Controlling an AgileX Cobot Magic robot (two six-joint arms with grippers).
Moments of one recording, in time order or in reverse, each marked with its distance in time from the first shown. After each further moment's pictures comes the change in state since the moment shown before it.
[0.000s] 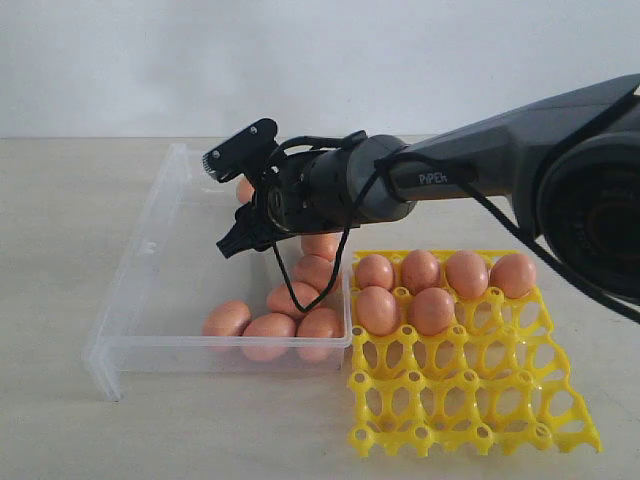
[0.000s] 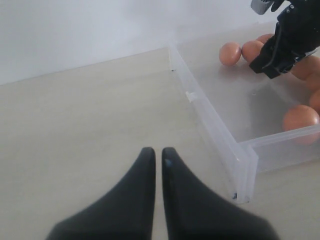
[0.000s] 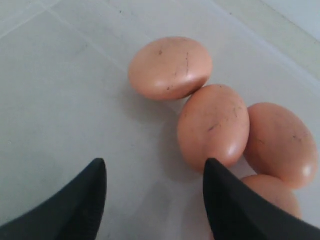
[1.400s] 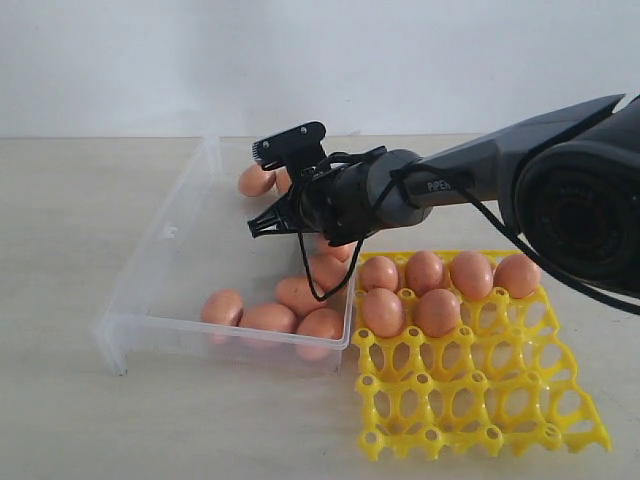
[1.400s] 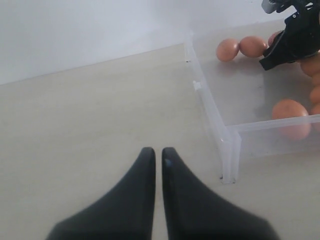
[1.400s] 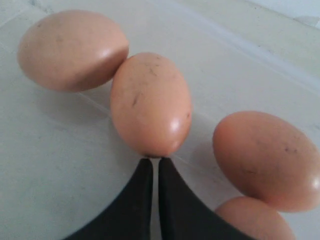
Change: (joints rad) left arm 0.000 0.000 0.000 0.000 0.000 0.000; right arm -0.081 0.080 -0.024 -0.410 0.011 0.583
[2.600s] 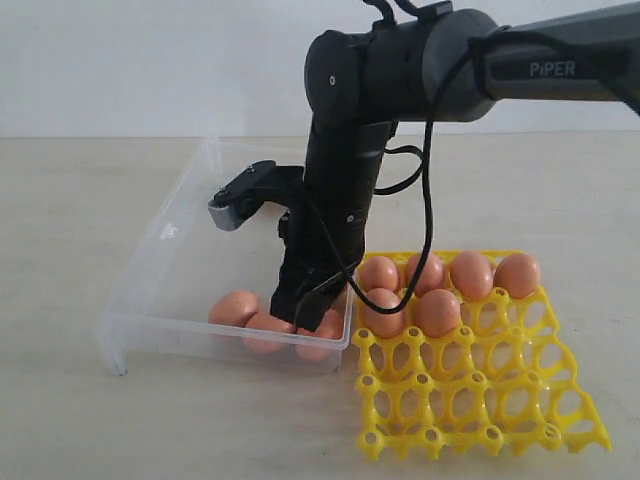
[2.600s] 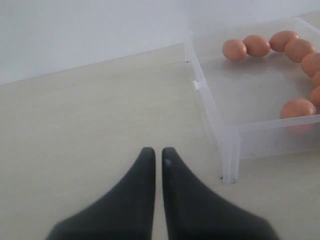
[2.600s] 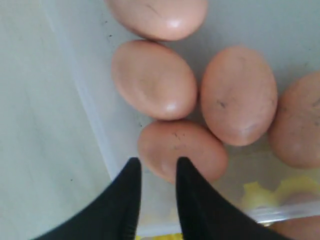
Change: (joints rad) left arm 0.000 0.000 0.000 0.000 0.000 0.000; right arm 0.017 -0.303 0.008 1.820 0.835 -2.237
